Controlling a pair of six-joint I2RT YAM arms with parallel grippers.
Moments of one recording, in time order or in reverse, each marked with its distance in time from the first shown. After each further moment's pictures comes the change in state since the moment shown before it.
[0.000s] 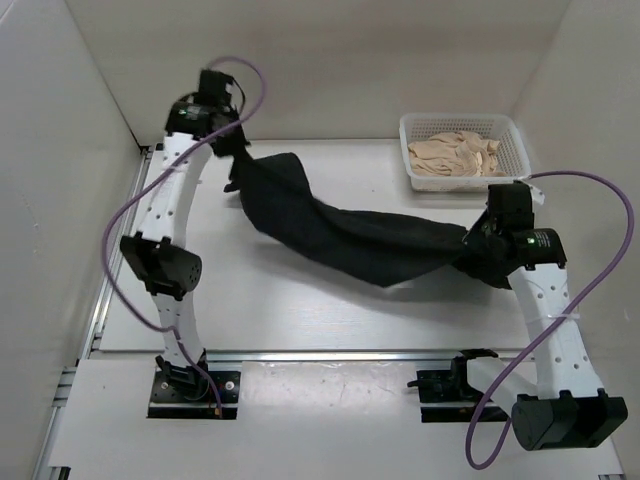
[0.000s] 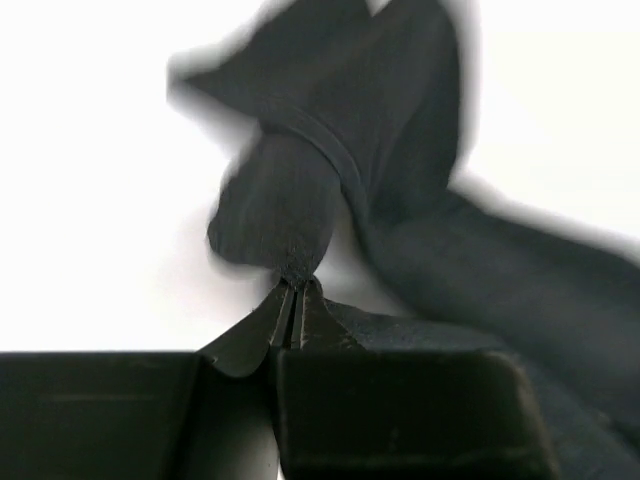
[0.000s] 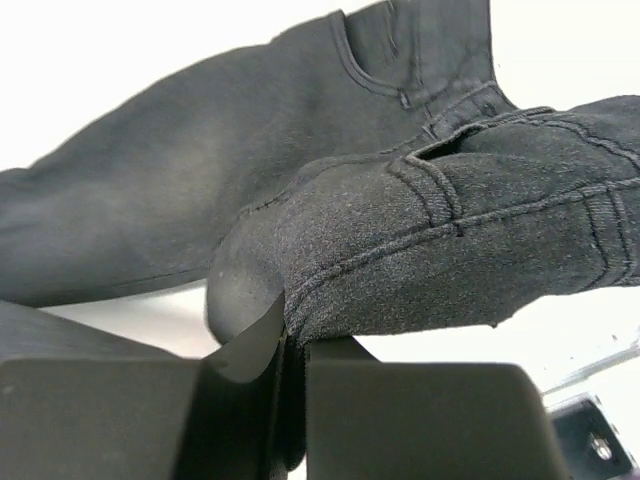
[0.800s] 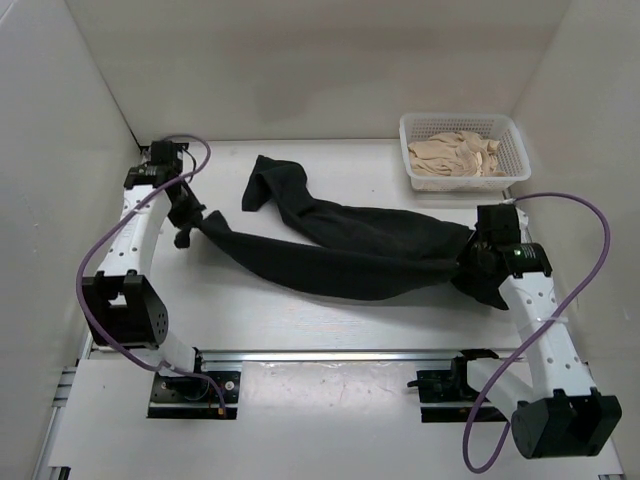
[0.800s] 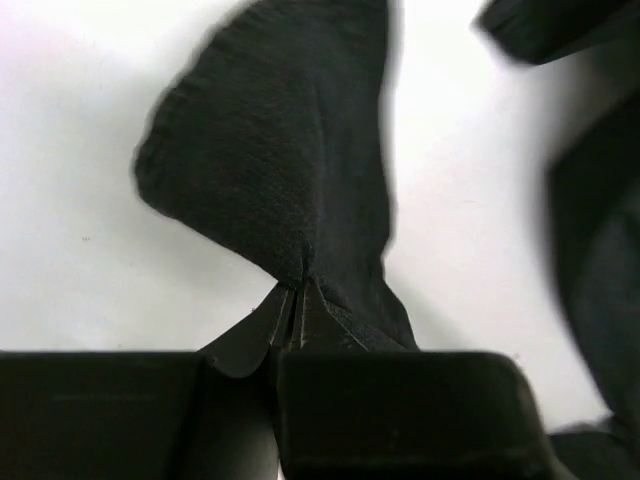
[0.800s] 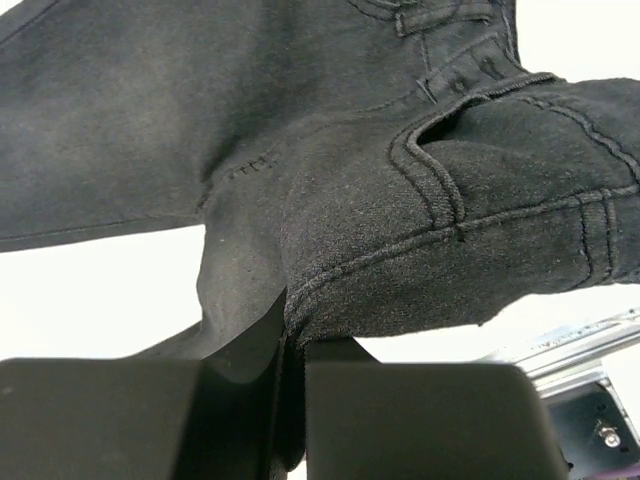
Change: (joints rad) left arm 0.268 -0.435 -0.794 0.160 0.020 -0.109; right arm -0.006 -0.057 -0.180 0.042 -0.051 -0.001
